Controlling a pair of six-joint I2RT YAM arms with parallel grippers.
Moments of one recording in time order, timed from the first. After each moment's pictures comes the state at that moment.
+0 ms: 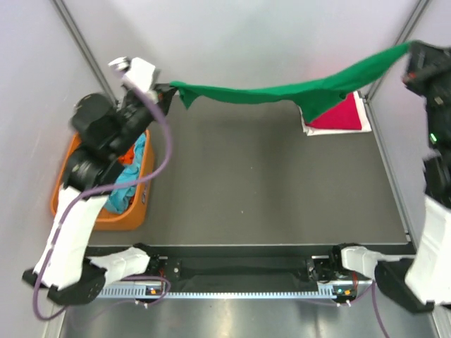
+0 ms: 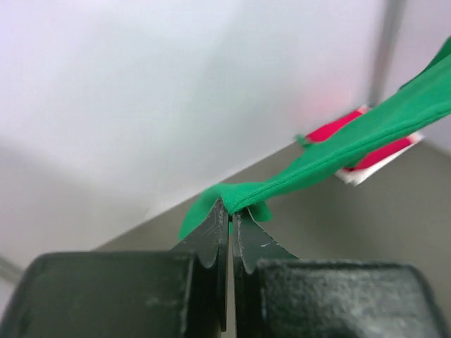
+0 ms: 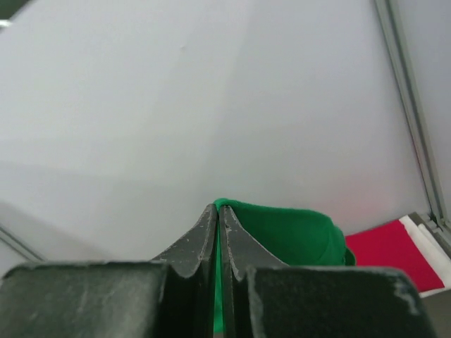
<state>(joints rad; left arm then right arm) -0.49 1.14 1.72 -0.48 0.02 0.17 0.10 1.19 2.12 -0.64 0.22 0.47</state>
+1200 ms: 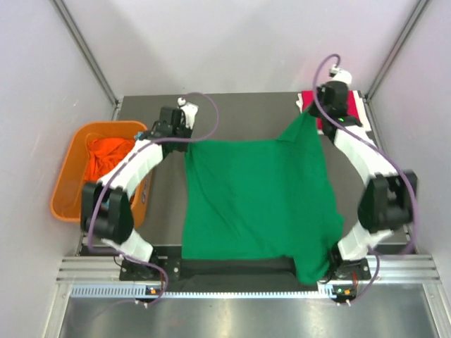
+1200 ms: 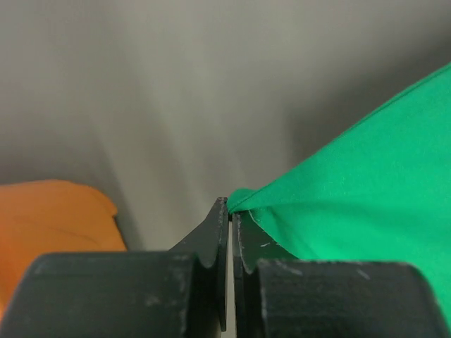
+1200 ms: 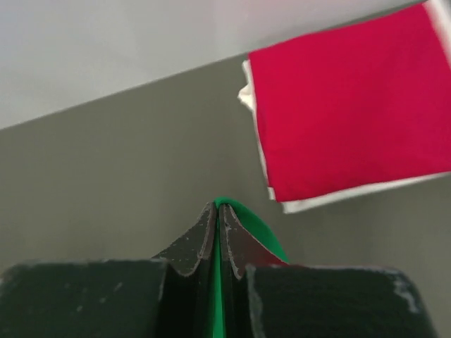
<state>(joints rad) -0.31 1.51 1.22 -0.42 -0.04 0.13 0.15 1.55 1.34 -0.13 0.21 0.33</state>
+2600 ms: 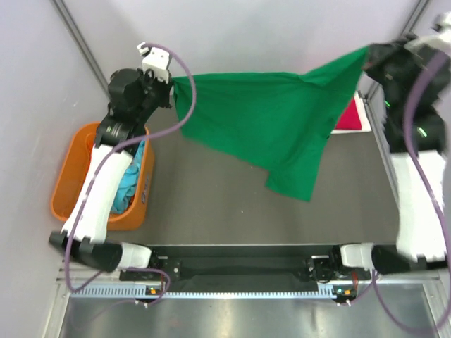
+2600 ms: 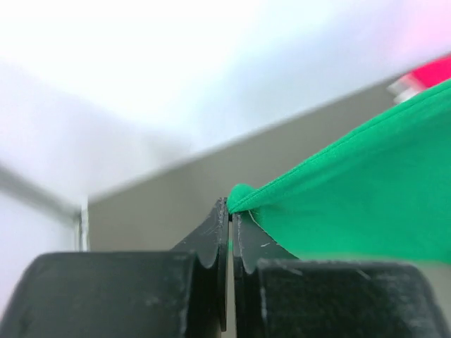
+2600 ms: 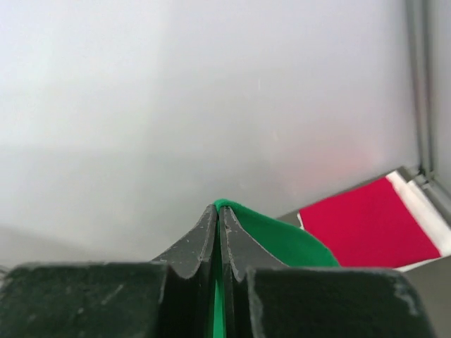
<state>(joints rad) -0.24 1.41 1.66 -0.40 0.03 0.19 0.10 1.38 1.89 -0.43 0.23 0.47</state>
